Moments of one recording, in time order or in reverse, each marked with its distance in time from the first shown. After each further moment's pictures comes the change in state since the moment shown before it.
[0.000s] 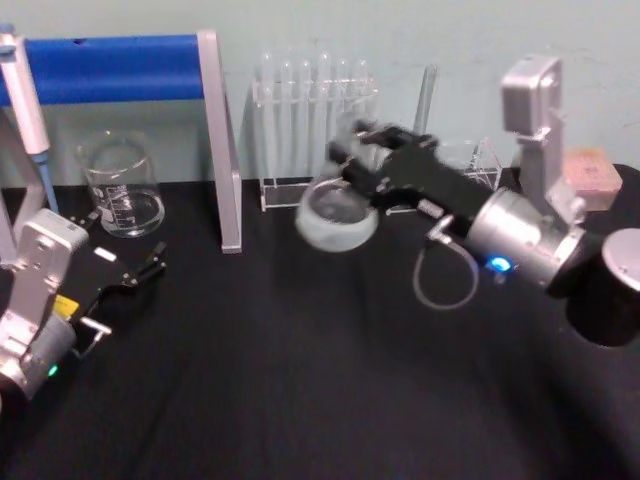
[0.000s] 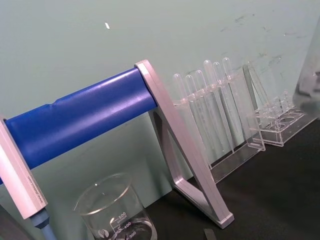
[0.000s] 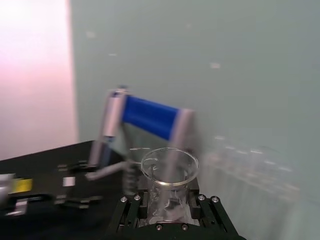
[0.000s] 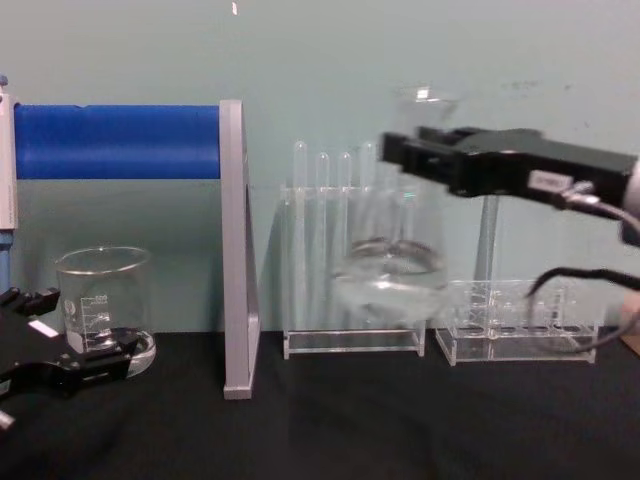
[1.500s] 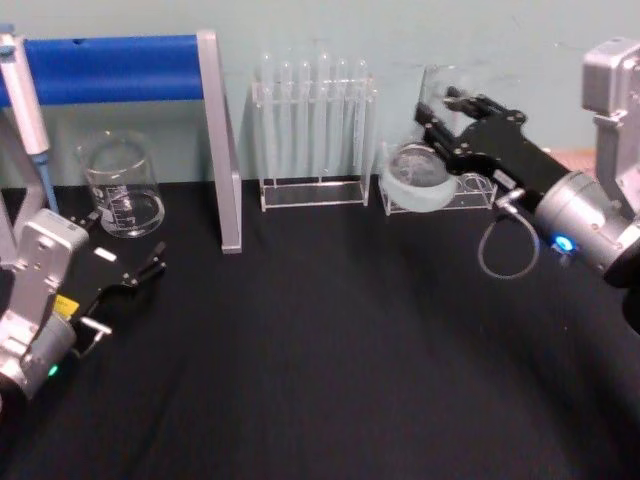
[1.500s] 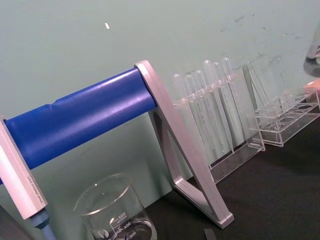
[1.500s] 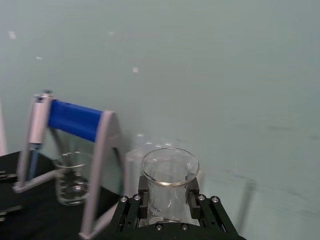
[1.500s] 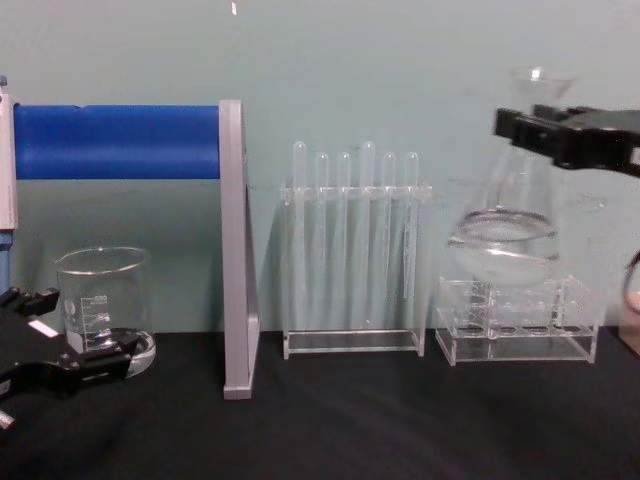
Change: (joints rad) left arm 0.000 0.000 0.000 0.000 0.000 0.000 0.000; right arm -0.035 0.061 0.073 -0.022 0.017 -0.026 -0.161
